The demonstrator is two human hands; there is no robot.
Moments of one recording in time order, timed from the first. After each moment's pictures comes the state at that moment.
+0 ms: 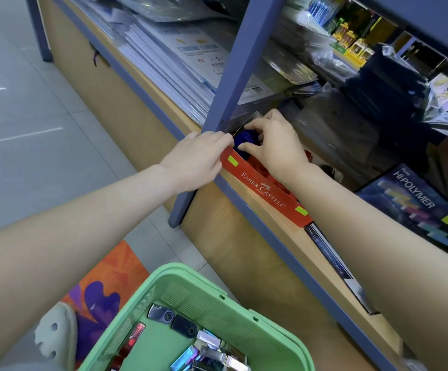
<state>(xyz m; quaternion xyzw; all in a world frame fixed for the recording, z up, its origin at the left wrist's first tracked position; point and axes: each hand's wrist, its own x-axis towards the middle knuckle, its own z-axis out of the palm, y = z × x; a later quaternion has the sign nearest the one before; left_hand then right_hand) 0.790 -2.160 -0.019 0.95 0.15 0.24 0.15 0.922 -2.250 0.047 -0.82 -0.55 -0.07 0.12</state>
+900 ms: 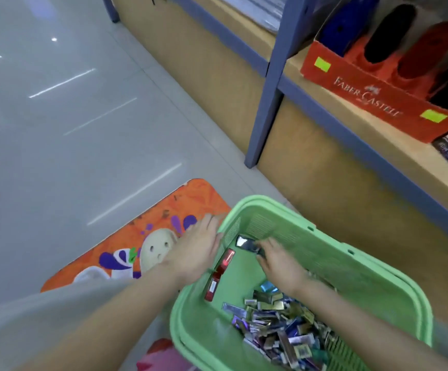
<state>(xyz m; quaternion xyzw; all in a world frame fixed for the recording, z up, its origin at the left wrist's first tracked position) 0.613 -2.280 -0.164 0.91 0.30 -0.02 0.29 0.779 -2.412 -0.213 -0.78 -0.53 0.34 0.04</state>
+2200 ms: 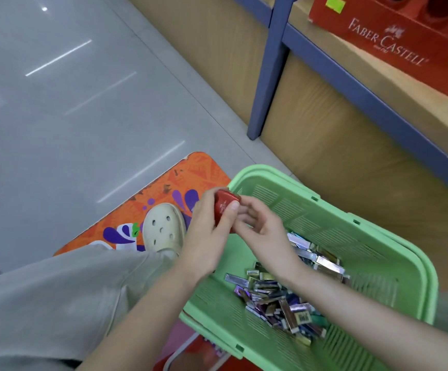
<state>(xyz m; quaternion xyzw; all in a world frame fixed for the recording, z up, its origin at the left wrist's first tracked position) 0.606 -2.324 -0.151 0.68 0.45 0.18 0.55 0.707 -2.390 -0.159 -0.59 -0.28 0.49 0.57</state>
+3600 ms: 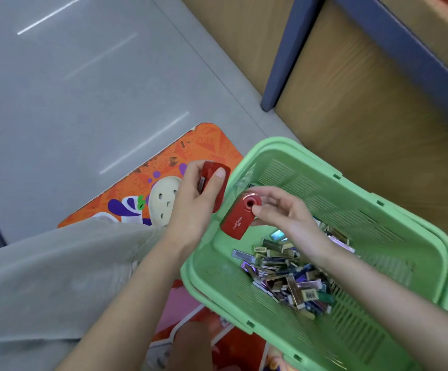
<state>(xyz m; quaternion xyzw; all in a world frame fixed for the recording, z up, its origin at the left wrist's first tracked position) 0.588 -2.304 -0.146 0.54 0.50 0.25 0.63 0.722 -2.402 -0.168 -0.59 -0.25 0.60 0.49</state>
